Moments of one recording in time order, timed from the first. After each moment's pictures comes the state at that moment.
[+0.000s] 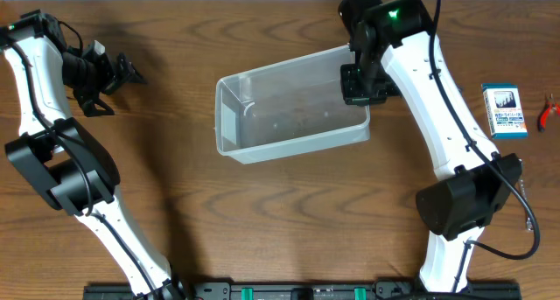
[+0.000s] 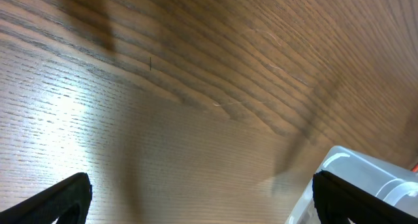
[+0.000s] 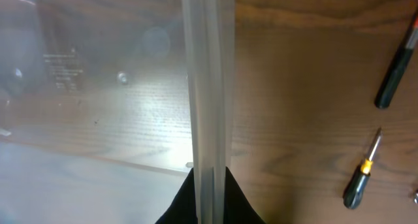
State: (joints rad) left arm 0.43 2.29 2.15 -1.45 0.44 -0.06; right arm 0.38 2.04 2.15 -1.64 0.05 0.35
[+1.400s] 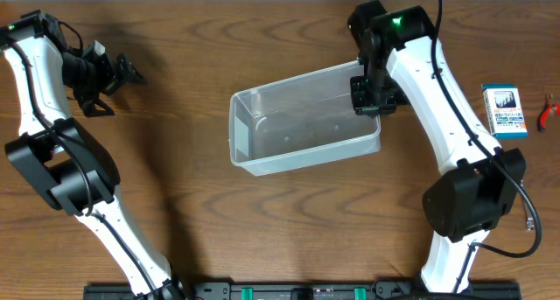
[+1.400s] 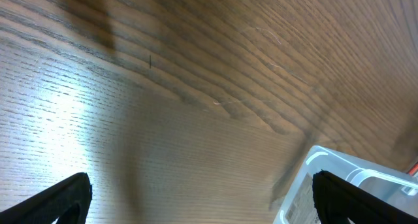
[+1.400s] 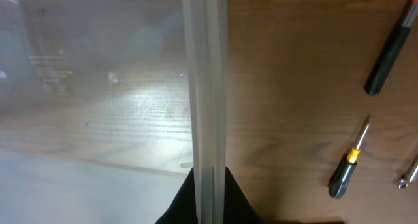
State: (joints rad) left arm 0.43 2.29 2.15 -1.45 0.44 -0.06; right arm 0.33 2.02 1.98 -1.58 0.08 0.30
